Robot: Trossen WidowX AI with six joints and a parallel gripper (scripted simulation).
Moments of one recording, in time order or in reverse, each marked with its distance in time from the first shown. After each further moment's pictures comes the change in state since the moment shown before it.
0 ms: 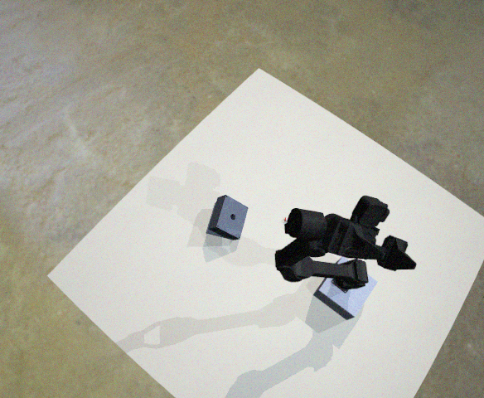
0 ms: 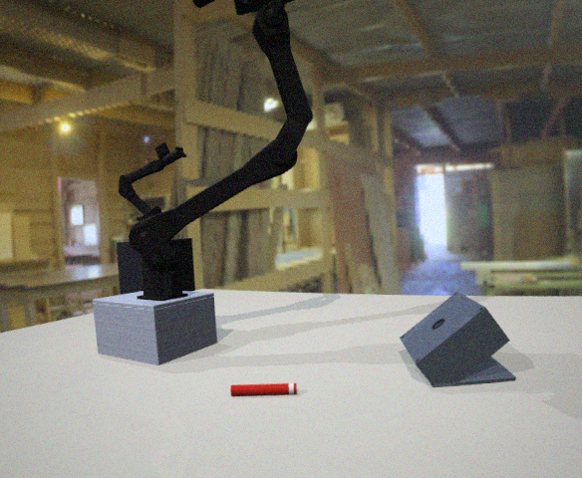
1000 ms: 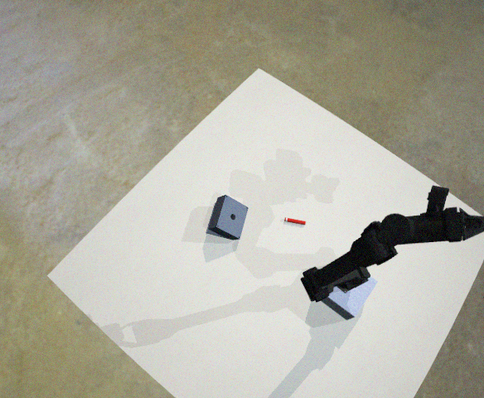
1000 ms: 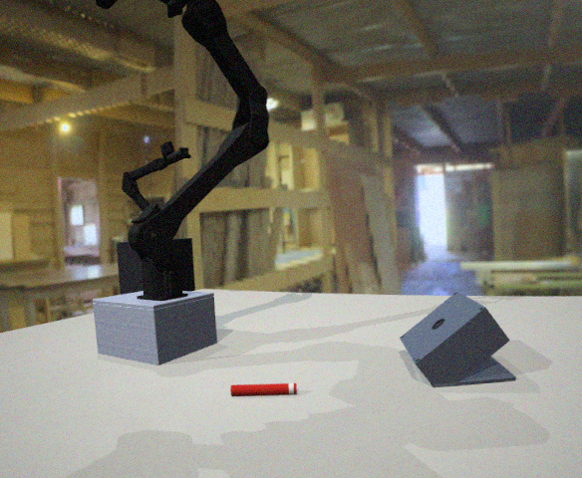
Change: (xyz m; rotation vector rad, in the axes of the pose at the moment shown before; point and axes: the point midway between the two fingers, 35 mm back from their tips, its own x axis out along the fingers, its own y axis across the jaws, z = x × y) arm 0.024 0.184 0.115 0.172 -0.453 0.519
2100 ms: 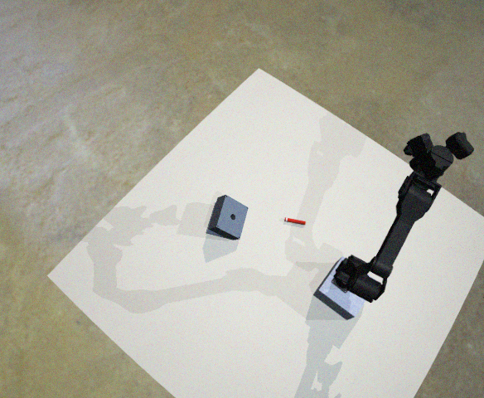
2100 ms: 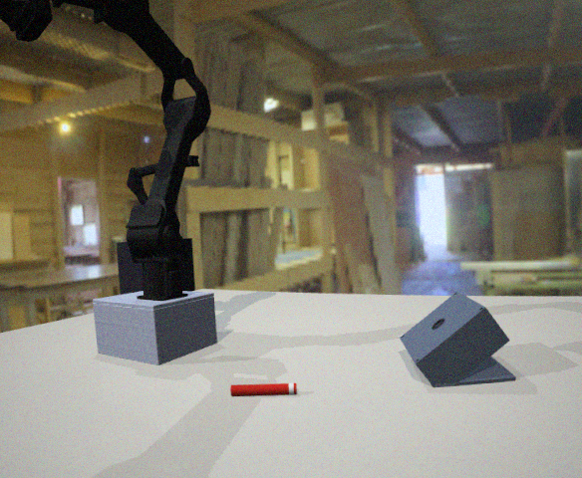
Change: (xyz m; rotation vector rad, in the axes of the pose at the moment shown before) arm -0.051 0.260 0.217 0.169 -0.678 0.859
